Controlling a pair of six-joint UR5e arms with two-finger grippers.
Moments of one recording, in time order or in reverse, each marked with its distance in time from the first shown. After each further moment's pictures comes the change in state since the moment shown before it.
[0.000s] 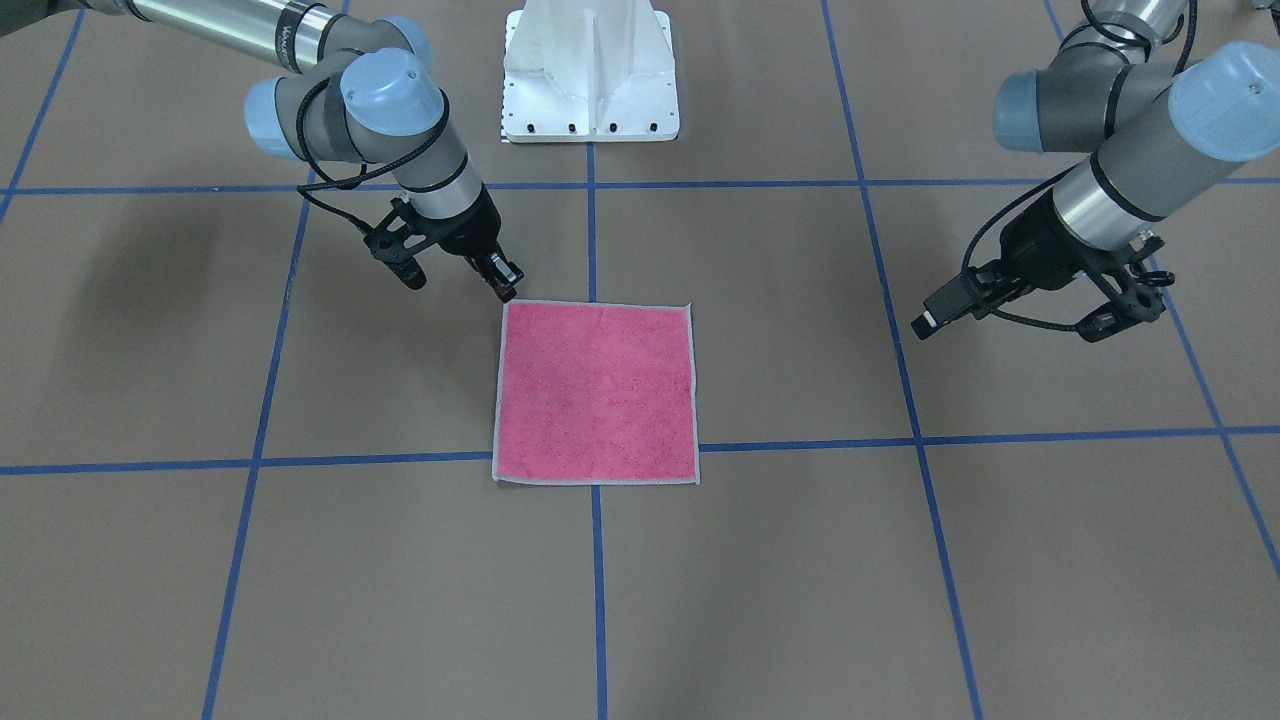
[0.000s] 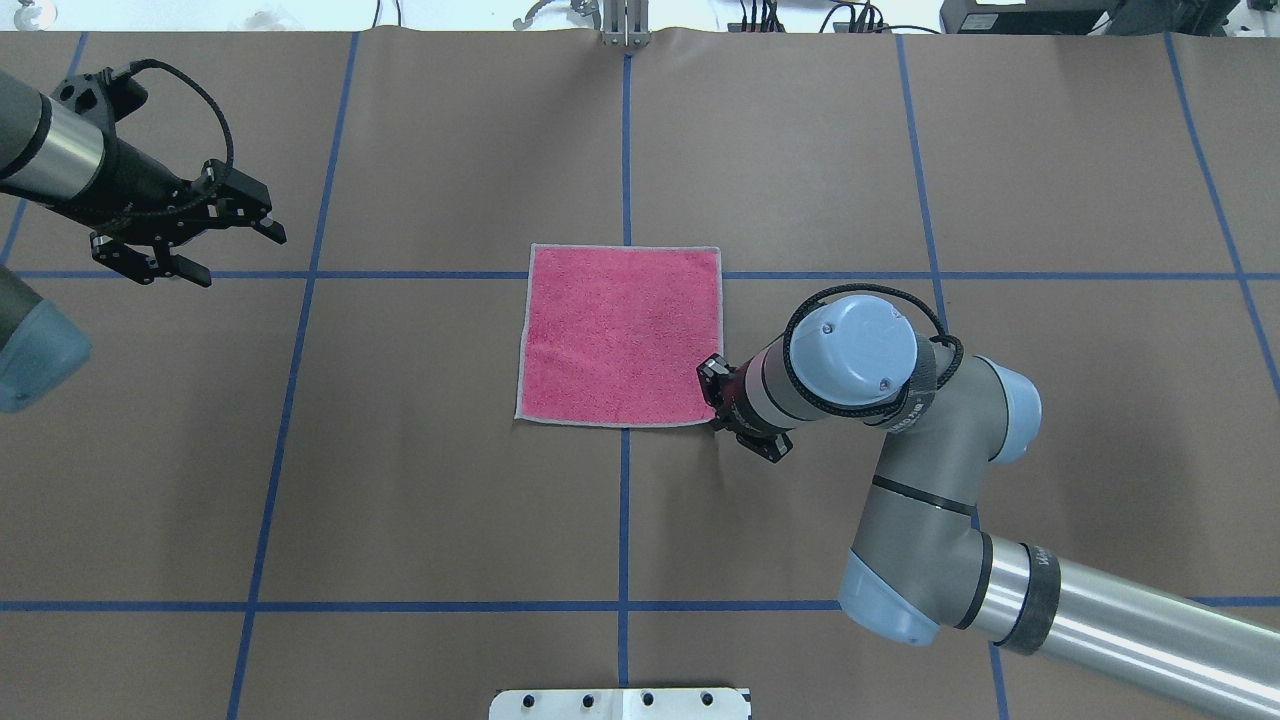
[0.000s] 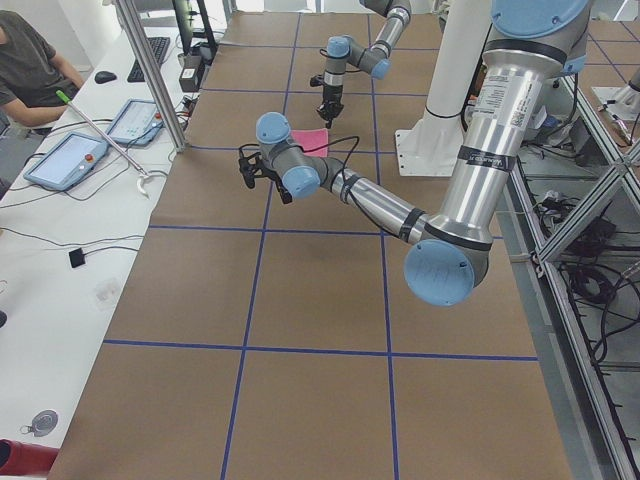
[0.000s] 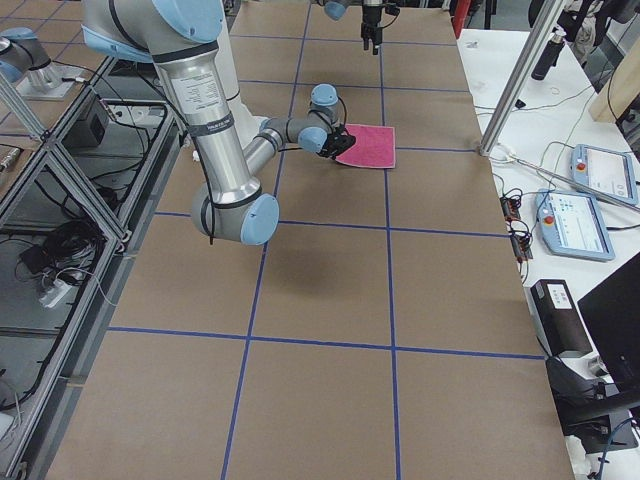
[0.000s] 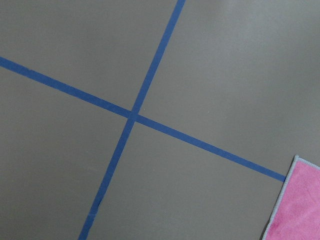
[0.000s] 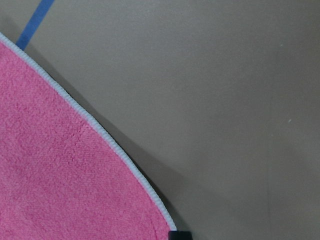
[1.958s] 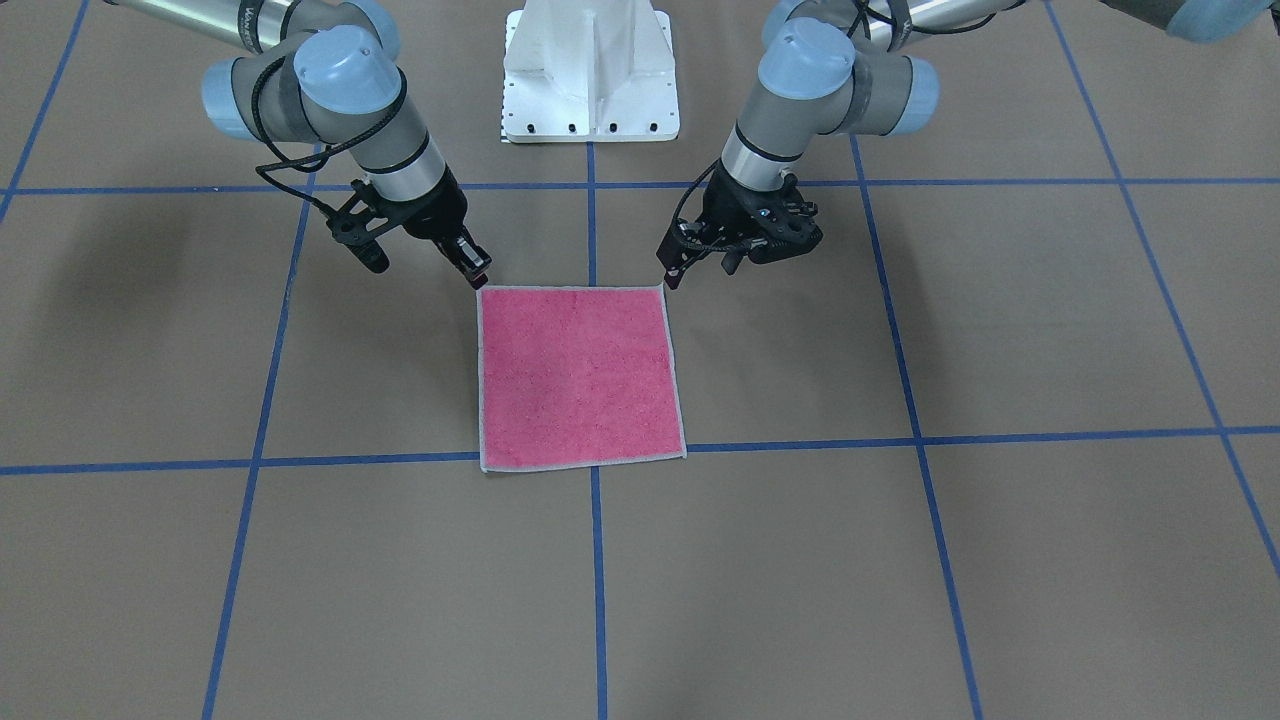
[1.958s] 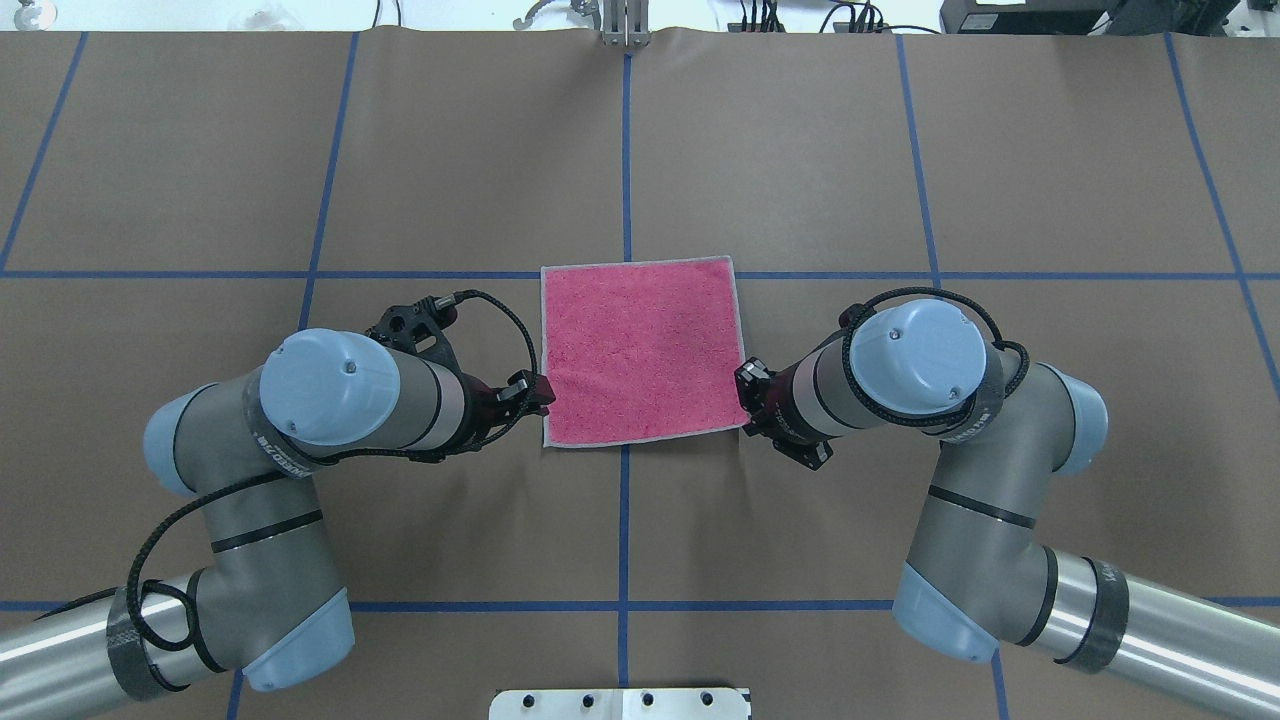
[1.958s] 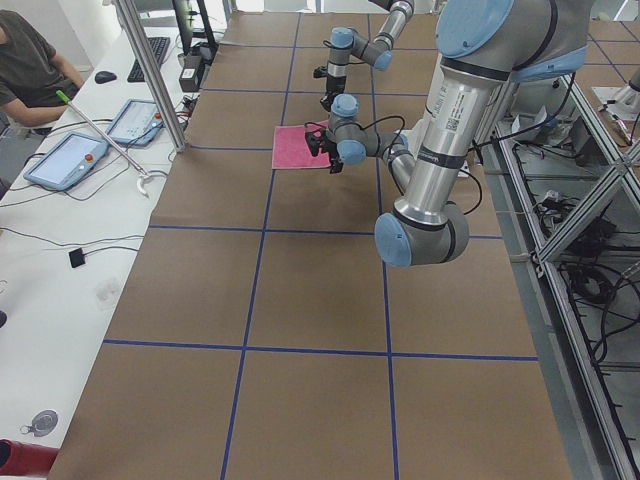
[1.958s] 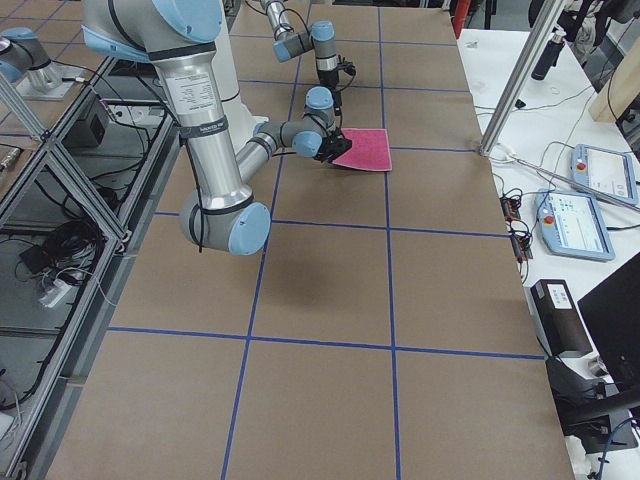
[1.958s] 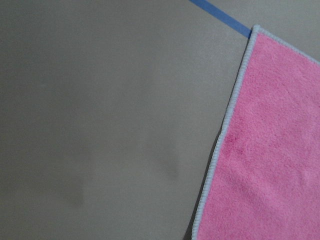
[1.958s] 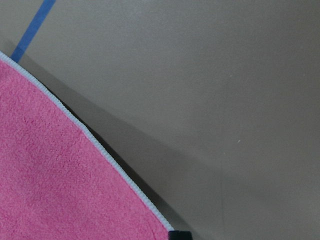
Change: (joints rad) left arm 0.570 -0.176 -0.012 0.011 0.587 -0.367; right arm 0.006 -0.088 0.090 0.001 0.009 0.000
